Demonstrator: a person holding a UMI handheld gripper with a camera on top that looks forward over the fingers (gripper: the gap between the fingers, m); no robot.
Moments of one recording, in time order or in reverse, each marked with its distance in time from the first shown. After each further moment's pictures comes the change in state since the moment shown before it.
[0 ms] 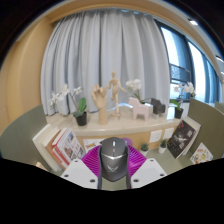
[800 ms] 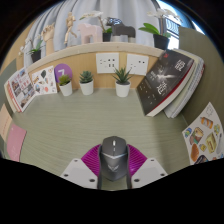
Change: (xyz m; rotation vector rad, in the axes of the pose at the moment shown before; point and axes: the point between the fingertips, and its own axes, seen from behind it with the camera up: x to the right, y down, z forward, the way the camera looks) arm 0.345 0.296 0.113 -0.435 -0.057 -0.090
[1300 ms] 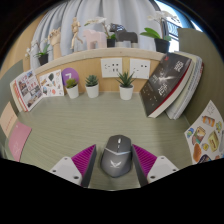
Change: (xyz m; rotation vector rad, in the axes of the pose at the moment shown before) arm -0.004 0.002 -0.007 0.076 -0.076 -0.016
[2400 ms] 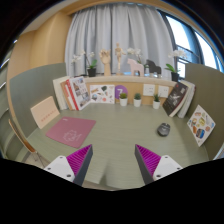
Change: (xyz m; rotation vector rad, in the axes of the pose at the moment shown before) arm -0.225 0.065 -0.235 0.190 -0.097 -0.062
